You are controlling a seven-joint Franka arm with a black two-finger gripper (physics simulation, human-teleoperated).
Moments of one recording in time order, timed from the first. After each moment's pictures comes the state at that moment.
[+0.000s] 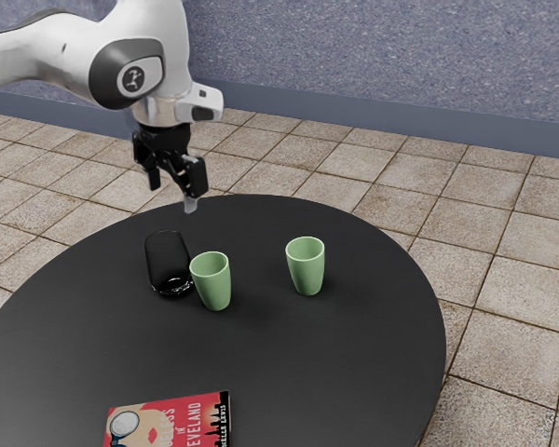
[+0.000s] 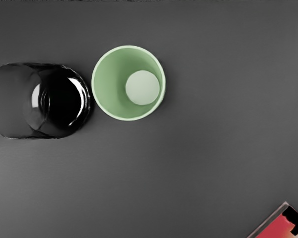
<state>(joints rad) -0.24 0.00 0.12 -1.76 0.13 1.72 0.07</state>
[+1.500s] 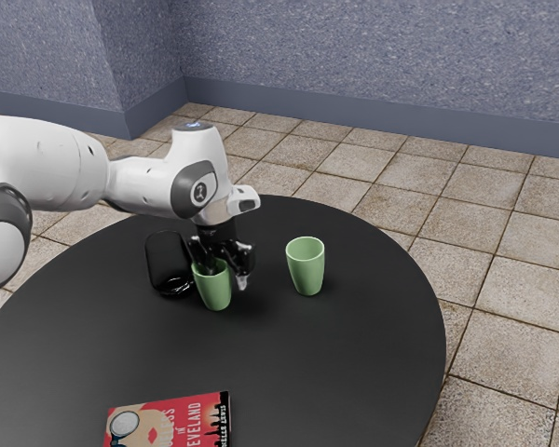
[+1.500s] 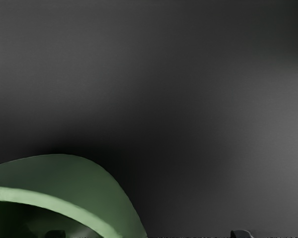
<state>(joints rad) -0.15 0.45 0.14 -1.78 -0.16 2.17 -0.01</state>
